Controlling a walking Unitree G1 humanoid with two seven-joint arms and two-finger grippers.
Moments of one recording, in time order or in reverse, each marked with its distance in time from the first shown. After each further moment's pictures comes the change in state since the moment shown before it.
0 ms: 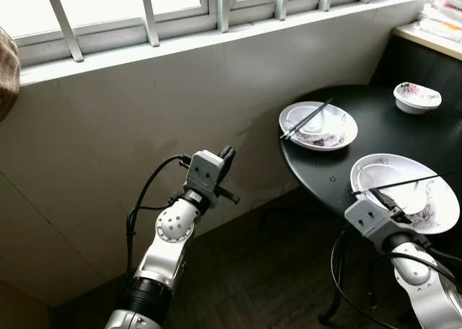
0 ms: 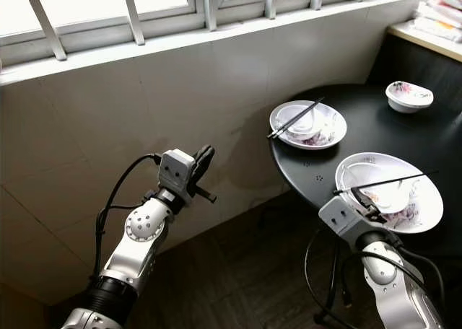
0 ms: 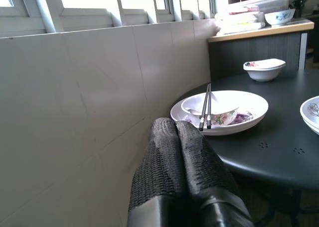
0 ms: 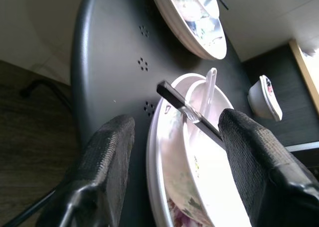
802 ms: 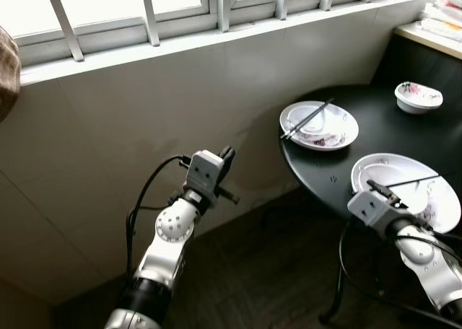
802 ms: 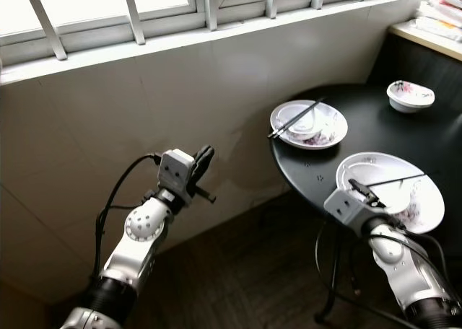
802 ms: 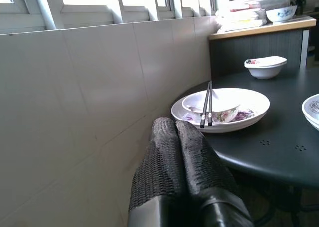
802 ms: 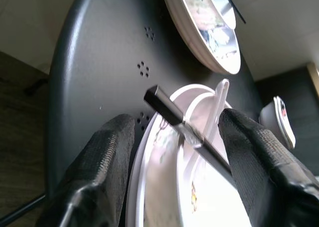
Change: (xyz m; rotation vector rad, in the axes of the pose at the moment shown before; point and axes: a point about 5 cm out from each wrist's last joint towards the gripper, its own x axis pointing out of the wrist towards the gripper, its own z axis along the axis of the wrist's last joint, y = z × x) left arm 0.000 0.000 -0.001 0.001 0.006 -0.001; right arm 0.033 -0.015 -0.016 -0.070 -0.072 0.081
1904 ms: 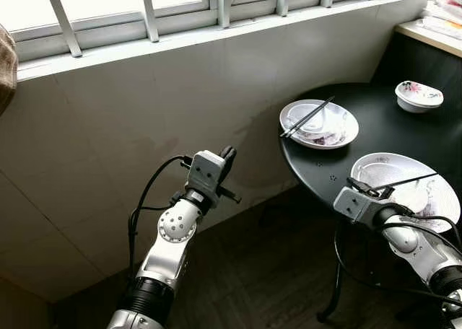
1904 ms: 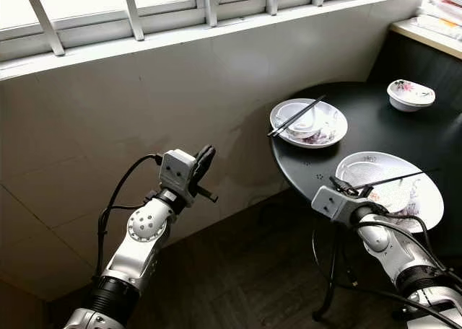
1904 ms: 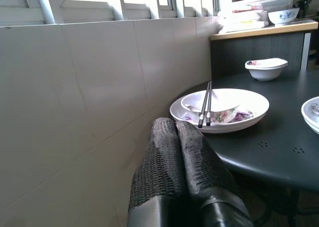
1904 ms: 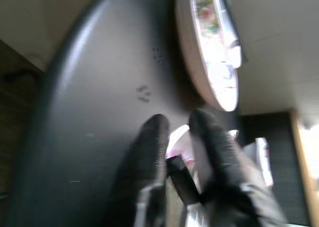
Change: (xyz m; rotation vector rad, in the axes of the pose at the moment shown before) left arm 0.001 -0.003 0.000 -0.012 -0.004 0.012; right arm 0.024 -0.001 0.008 -0.218 -0.065 -0.002
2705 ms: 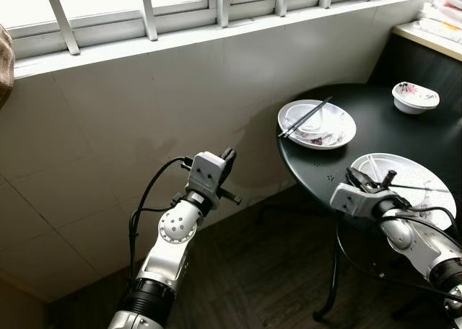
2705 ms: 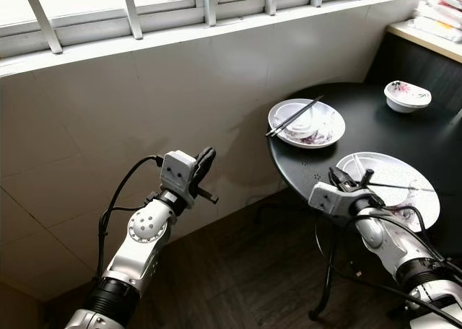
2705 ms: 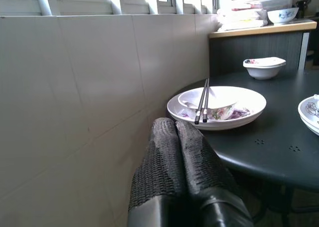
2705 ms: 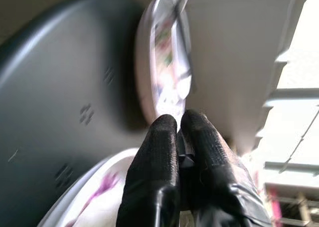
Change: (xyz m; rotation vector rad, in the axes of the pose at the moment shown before) left arm -0.001 -0.001 -0.003 -0.012 0.018 0.001; right arm 0.008 -0.015 0.025 -0.254 -0.085 -0.126
